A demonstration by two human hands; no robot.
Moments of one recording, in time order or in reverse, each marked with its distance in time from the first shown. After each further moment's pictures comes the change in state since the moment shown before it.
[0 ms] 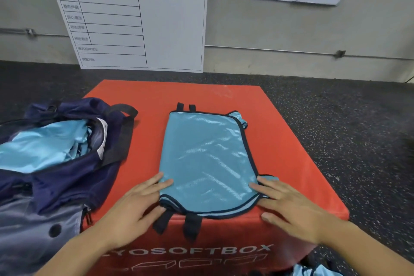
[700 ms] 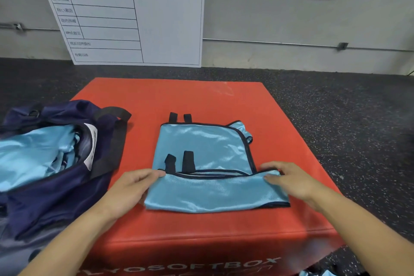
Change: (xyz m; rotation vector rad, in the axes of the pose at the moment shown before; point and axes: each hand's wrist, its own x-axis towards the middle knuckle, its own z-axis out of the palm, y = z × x) left_hand 0.064 -0.010 -0.021 -0.847 0.114 -0.648; right_hand 0.074 0.050 -0.012 1.004 0.199 0.696
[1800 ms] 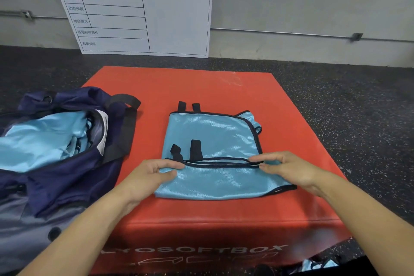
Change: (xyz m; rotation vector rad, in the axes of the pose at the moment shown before) left_hand -0.005 0.009 0.008 0.068 -0.099 -0.035; right_hand -0.003 -0.028 0.015 0.076 -0.247 -0.098
